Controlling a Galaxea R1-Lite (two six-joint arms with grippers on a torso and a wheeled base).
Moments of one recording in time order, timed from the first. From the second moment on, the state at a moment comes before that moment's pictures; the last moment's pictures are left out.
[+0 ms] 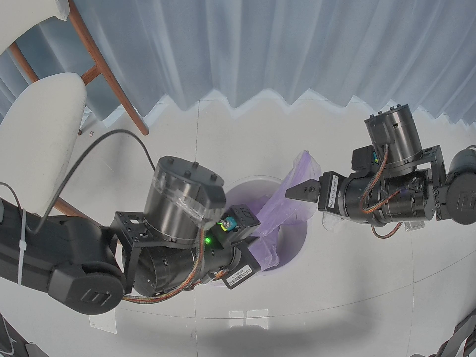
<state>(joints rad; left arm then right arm) -0.86 1.75 -0.94 -0.31 0.15 0.40 0.68 1.67 -1.15 0.11 -0.08 0.65</state>
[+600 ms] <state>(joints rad) -0.85 1.74 -0.93 -0.32 0.17 0.38 0.67 1.65 -1.02 0.13 -0.11 0.64</state>
